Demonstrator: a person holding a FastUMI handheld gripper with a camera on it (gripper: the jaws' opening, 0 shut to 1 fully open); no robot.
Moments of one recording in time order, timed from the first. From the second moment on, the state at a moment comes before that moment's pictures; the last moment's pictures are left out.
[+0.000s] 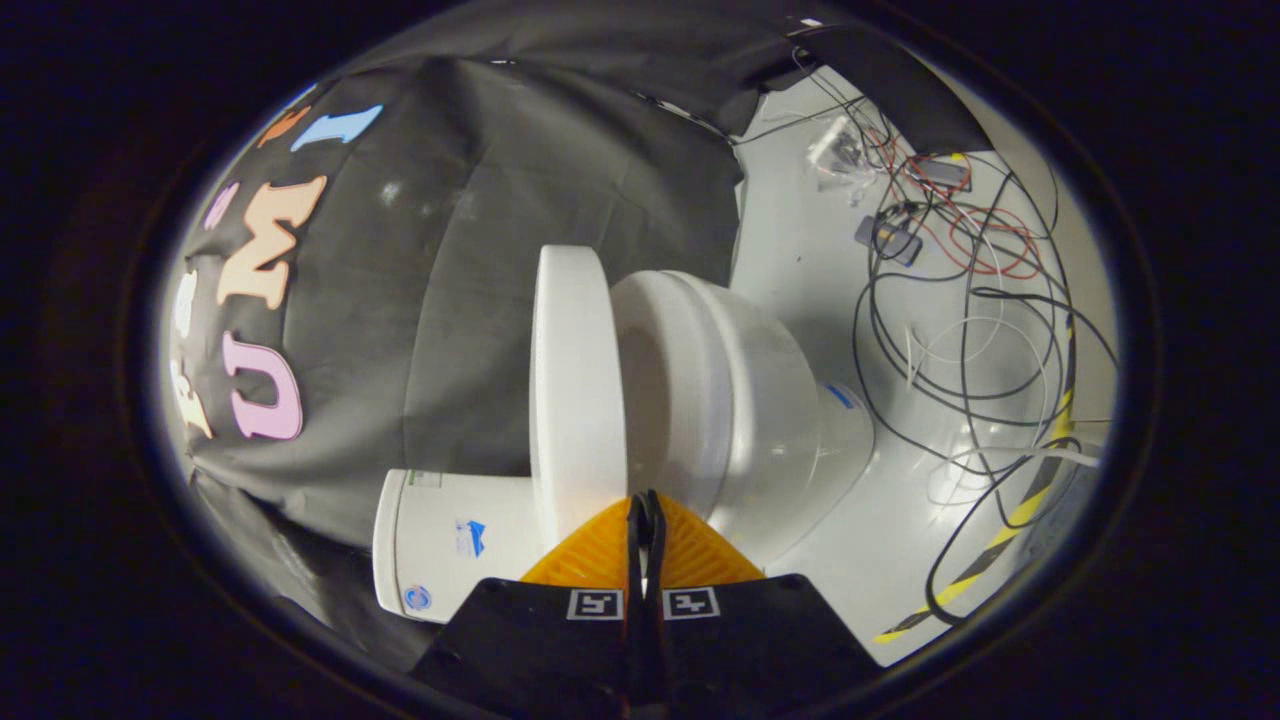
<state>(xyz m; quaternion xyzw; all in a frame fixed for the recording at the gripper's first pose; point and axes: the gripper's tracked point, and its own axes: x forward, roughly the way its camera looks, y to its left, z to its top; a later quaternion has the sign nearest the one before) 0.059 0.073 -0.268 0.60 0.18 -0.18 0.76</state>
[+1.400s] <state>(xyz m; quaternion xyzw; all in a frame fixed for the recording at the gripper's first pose) 0.098 0.145 -0.107 0.43 0.17 -0.17 0.87</state>
